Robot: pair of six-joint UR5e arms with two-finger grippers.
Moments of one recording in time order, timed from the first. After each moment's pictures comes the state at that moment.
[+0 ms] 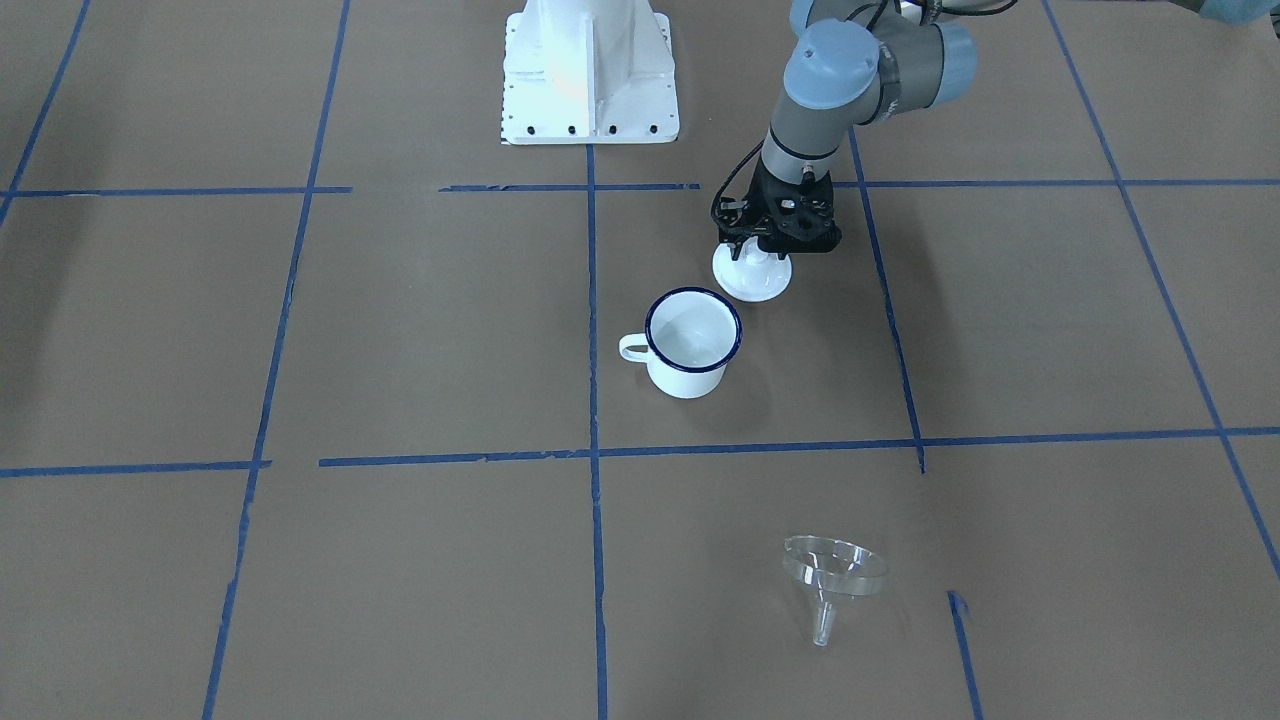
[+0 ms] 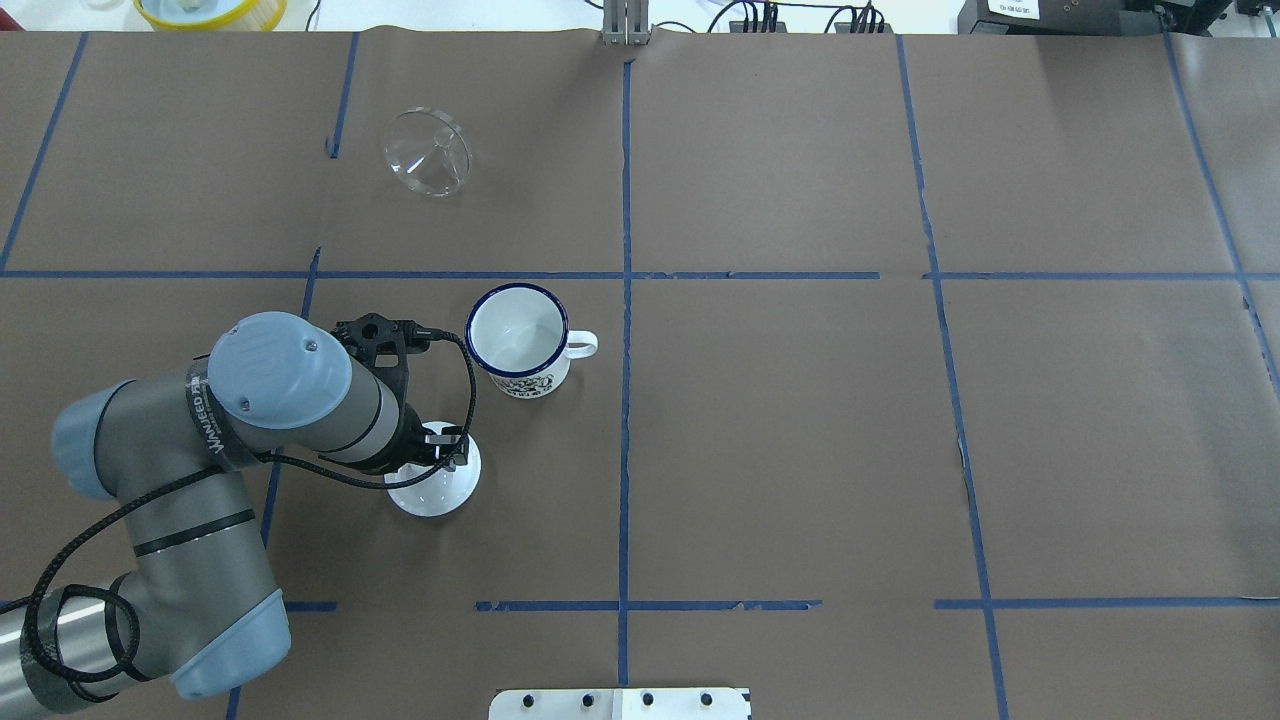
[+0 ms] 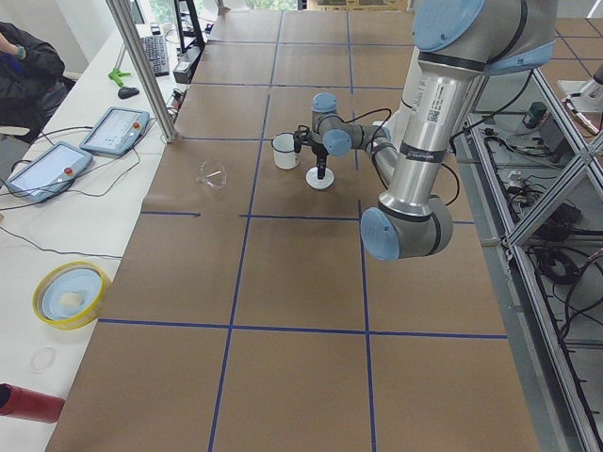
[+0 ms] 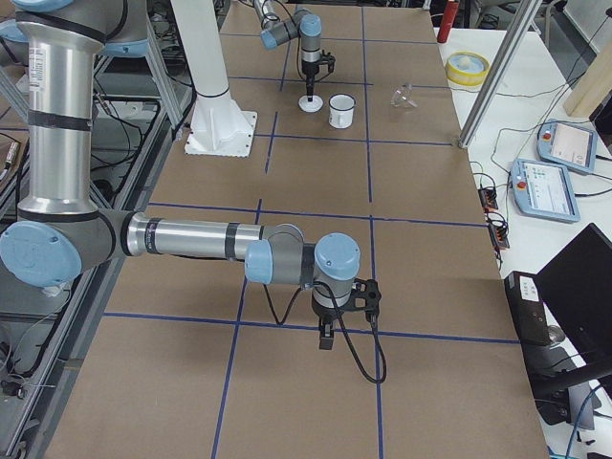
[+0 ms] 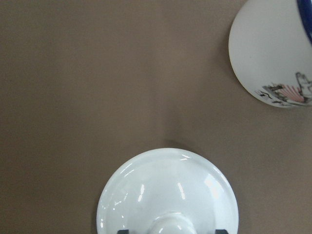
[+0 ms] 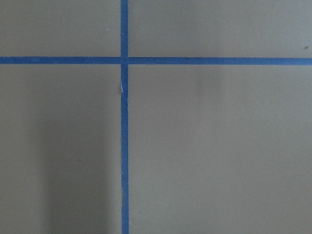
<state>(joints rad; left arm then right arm) -0.47 -1.92 -1.88 -1.70 -1.89 -1.25 1.57 -1.68 1.65 -1.57 2.29 0.01</state>
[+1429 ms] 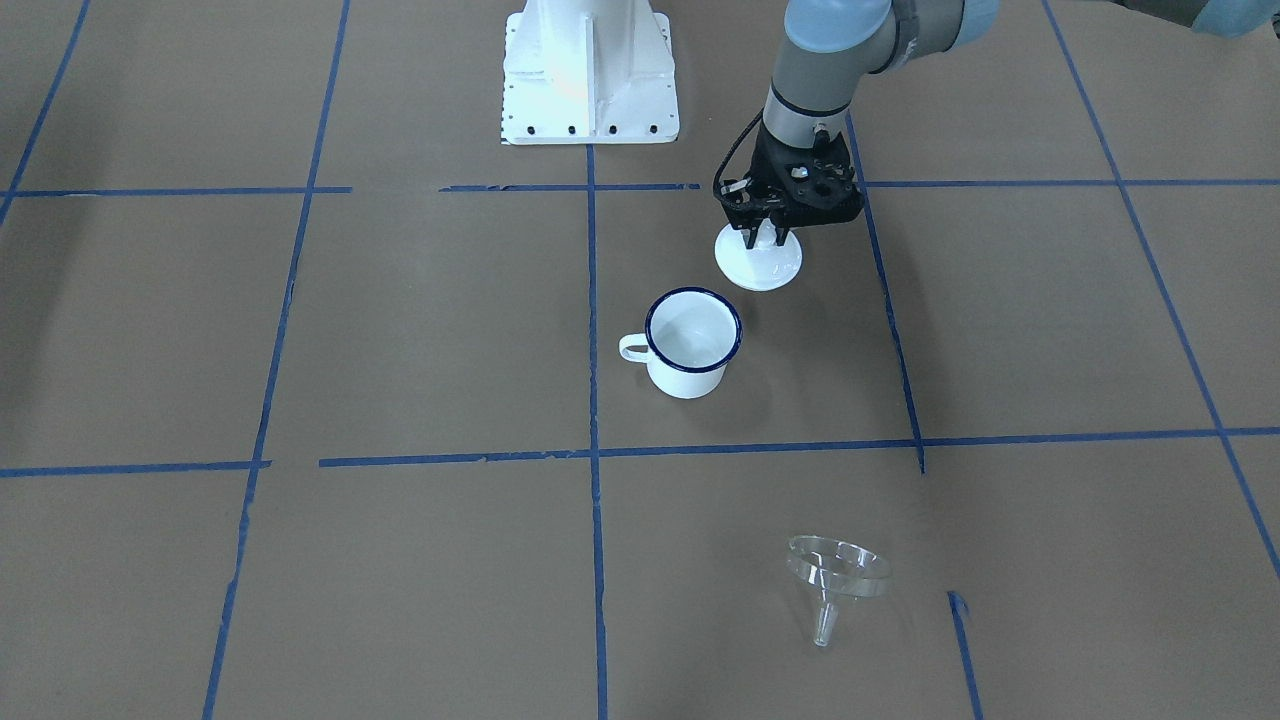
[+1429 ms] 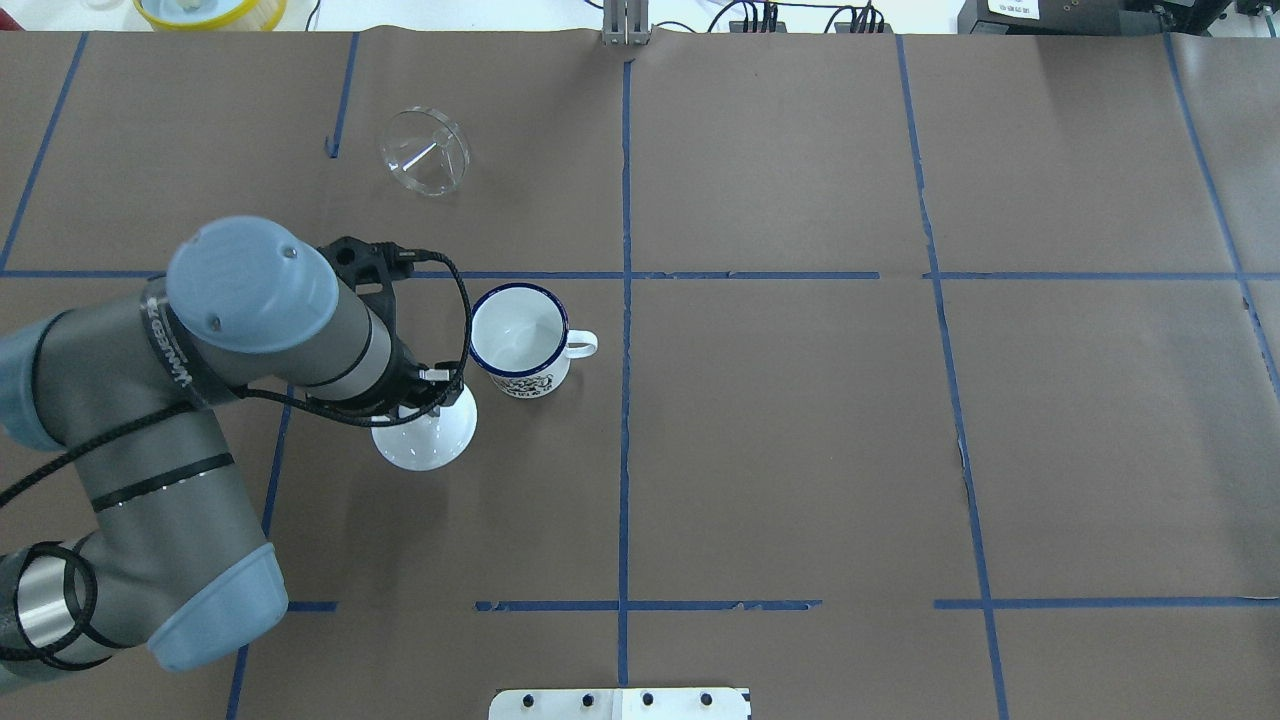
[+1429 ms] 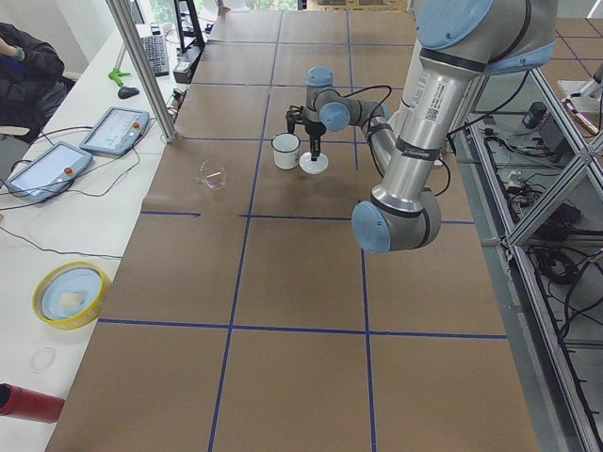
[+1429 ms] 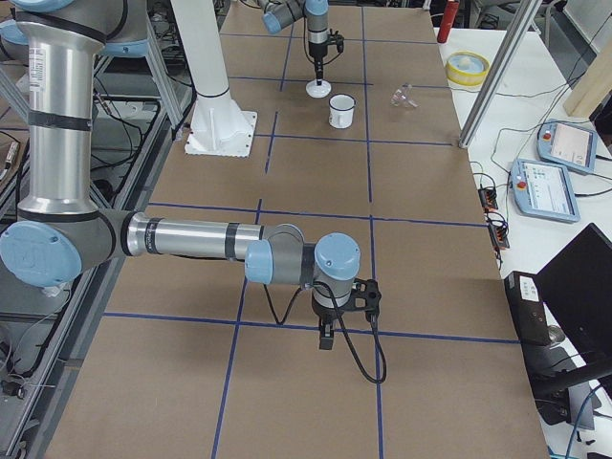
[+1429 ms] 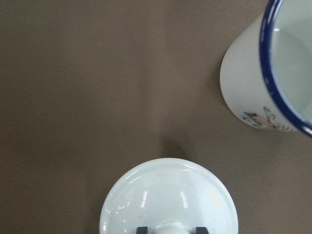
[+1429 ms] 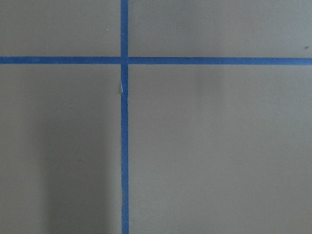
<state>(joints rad) -0.58 -2.04 -2.02 -1.42 -1.89 -1.29 1.57 -1.68 1.65 -1.57 2.29 0.01</state>
